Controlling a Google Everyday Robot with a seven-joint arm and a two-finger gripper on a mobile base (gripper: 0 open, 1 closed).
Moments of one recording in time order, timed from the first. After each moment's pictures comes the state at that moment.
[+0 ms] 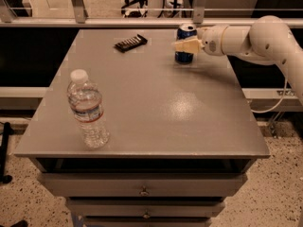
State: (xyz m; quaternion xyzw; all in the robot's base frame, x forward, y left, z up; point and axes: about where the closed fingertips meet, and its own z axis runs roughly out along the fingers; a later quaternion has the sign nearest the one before) arm 0.778 -0.141 0.900 -0.33 0.72 0.22 0.56
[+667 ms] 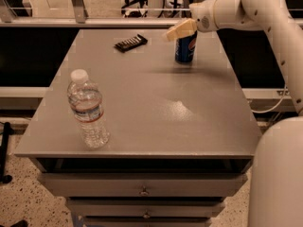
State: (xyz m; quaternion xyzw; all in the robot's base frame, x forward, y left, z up) arm 0.796 -0.108 0.944 -0.42 0.71 0.21 0.52
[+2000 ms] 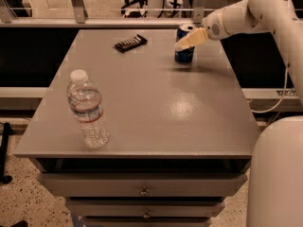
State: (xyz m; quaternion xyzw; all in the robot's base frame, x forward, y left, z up) arm 0.797 -0.158 0.904 -0.39 0.78 0.17 0.46
